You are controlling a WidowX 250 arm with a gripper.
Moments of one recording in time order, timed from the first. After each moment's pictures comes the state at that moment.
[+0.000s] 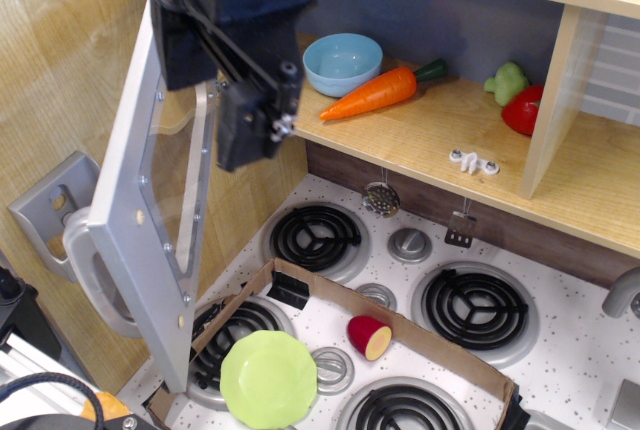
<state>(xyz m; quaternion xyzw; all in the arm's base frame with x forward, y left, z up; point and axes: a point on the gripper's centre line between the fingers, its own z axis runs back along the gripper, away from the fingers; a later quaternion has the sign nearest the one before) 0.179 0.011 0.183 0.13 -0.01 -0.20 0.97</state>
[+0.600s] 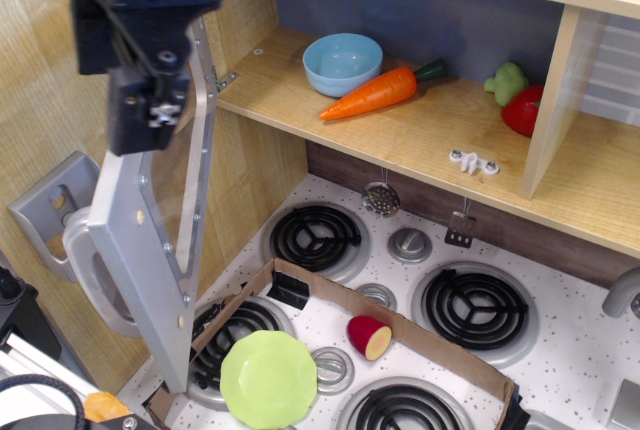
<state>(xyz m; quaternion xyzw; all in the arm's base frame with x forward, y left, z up) 0.163 0.058 0.180 0.15 0.06 -0.24 0.96</state>
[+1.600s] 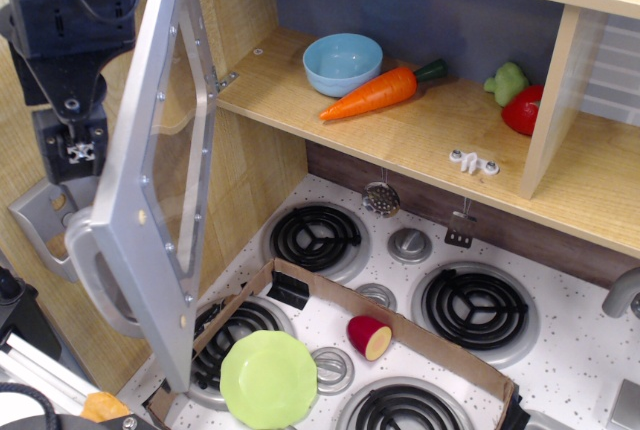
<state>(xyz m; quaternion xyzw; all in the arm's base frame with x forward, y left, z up) 0.156 0.098 0.155 0.16 0.00 -0.25 0.96</state>
